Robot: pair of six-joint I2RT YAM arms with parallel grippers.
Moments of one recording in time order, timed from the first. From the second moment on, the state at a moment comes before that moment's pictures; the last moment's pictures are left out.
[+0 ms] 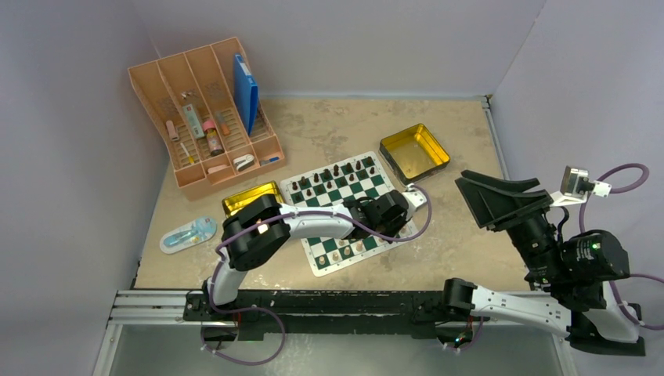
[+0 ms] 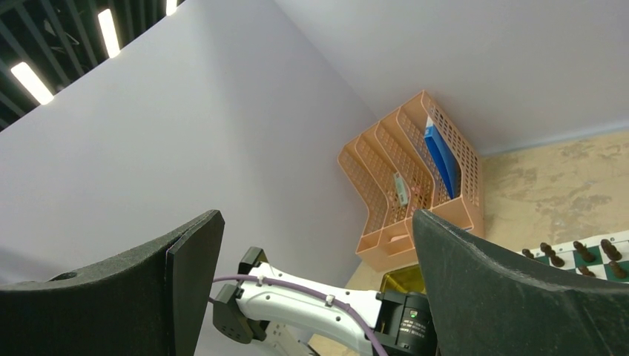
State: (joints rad) left arm -1.15 2.04 1.40 -0.12 -0.06 -0.20; right arm 1.26 0.32 1.04 -0.24 0.63 0.54
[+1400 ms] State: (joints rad) left arm -0.83 1.62 1.37 -0.35 -0.08 -0.29; right arm 1.26 0.42 1.01 -0.39 0.67 0.54
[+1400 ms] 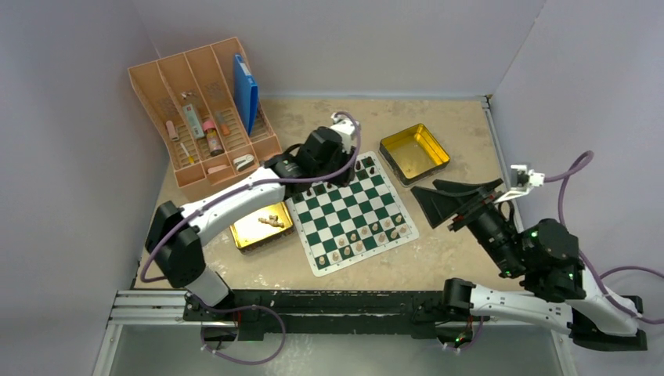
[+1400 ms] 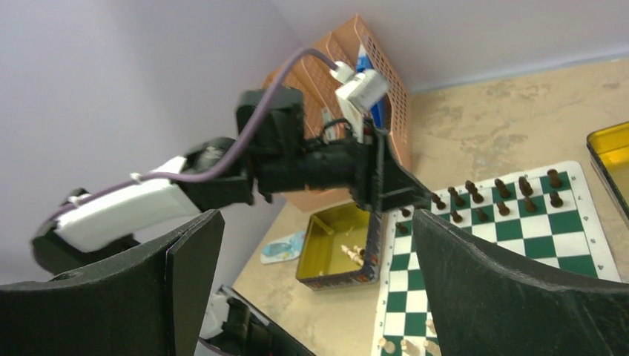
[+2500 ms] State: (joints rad) left arm -0.28 1.33 0.95 -0.91 -0.31 -1.34; right arm 1.26 0.79 0.84 -0.25 0.60 0.50
